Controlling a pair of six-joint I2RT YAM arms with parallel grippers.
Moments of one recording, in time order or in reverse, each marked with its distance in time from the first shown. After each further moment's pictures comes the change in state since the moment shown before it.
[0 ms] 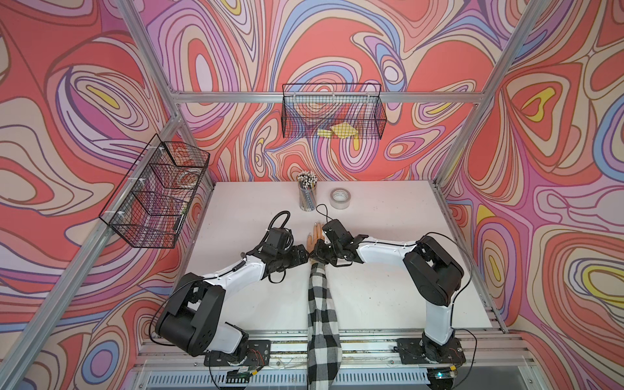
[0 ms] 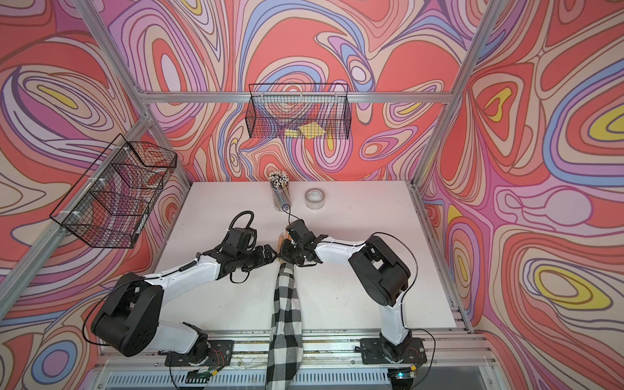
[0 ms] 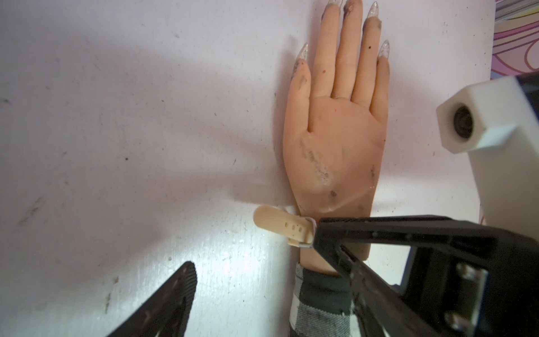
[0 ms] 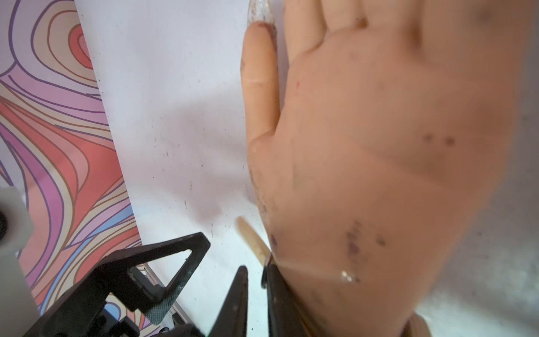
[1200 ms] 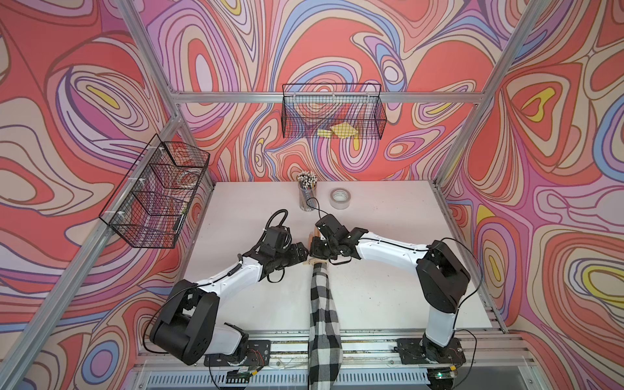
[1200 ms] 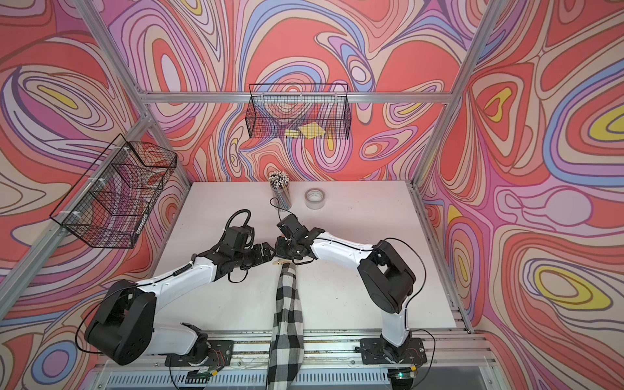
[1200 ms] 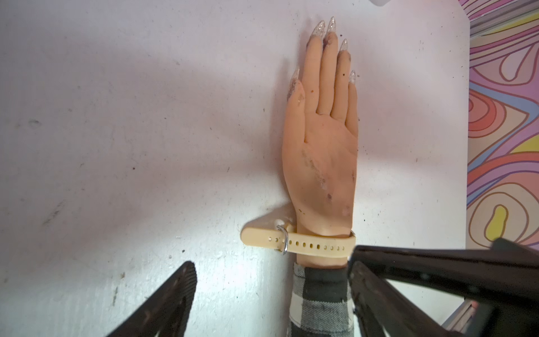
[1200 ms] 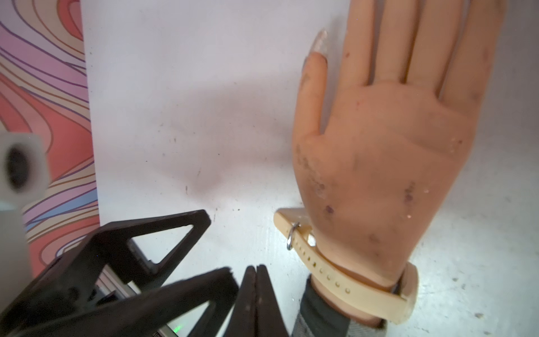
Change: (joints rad) left arm 0.006 -0.054 0.000 -0.010 -0.012 0.003; right arm 0.061 -0.089 0.140 -0.261 0.164 -0.211
